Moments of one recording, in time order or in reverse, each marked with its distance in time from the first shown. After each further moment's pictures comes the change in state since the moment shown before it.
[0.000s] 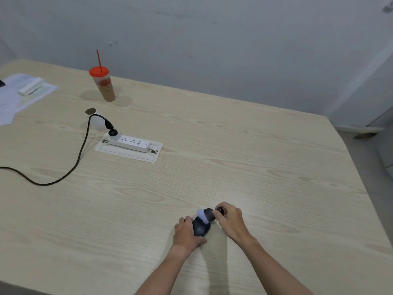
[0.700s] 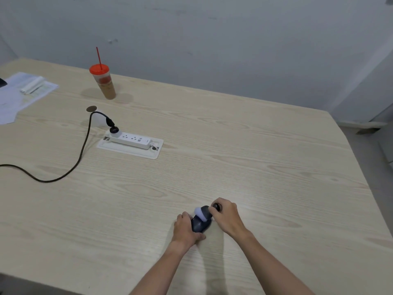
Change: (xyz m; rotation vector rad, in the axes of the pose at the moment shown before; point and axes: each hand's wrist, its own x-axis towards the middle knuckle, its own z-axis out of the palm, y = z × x) left_hand -0.003 -0.008 -0.004 -0.099 -0.005 -0.029; right_hand -0.002 -0.009 0.011 -0.029 -0.030 0.010
